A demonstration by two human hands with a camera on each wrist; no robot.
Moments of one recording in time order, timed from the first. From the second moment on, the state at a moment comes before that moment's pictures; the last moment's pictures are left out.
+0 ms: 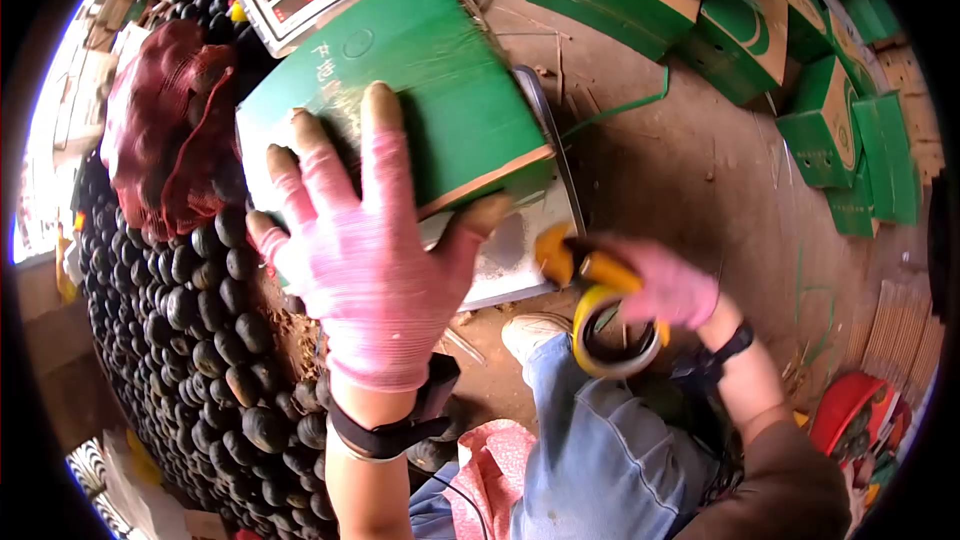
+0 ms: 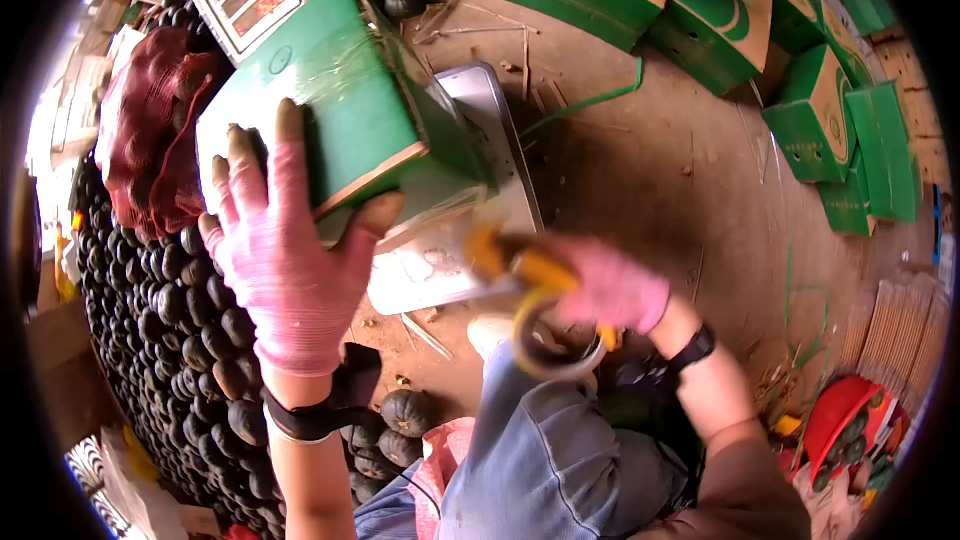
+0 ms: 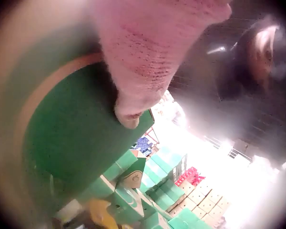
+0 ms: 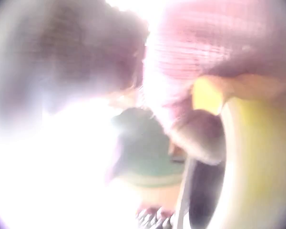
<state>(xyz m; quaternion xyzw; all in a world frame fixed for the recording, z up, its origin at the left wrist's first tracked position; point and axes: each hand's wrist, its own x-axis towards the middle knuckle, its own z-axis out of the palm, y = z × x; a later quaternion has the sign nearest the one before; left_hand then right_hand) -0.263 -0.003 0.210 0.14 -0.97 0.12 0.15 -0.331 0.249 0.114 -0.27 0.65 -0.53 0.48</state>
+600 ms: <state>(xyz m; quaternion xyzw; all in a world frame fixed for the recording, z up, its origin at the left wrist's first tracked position) -0.271 -0.038 0.231 0.16 -0.98 -0.03 0.07 -0.358 0.192 0.095 -0.35 0.74 -0.39 0.43</state>
